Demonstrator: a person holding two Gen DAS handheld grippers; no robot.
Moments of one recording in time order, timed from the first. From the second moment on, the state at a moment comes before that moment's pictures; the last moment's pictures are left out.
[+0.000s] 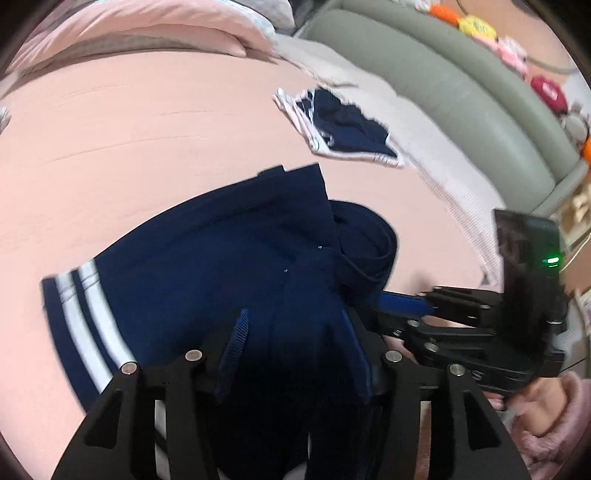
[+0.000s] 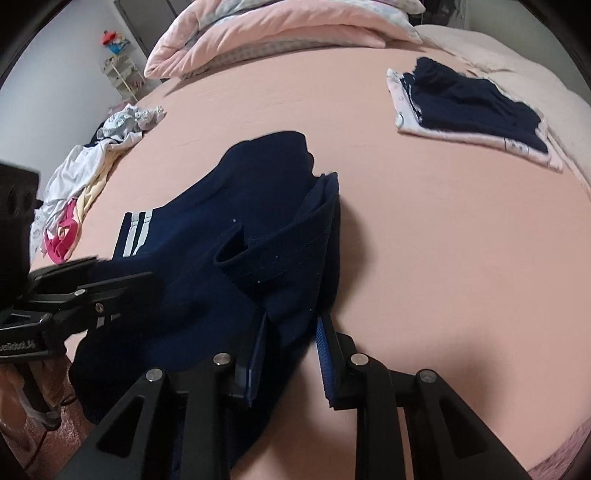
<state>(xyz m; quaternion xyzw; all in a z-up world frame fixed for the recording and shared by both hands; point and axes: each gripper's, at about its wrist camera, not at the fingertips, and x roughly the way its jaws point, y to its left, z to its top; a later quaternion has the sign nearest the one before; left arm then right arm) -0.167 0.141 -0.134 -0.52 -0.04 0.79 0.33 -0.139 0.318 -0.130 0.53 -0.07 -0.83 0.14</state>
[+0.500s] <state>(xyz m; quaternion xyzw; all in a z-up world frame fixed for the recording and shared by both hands) -0.145 0.083 -0.094 -0.46 -0.02 0.86 0.21 -0.168 0.298 -0.083 0.46 -0.09 -0.87 0.18</state>
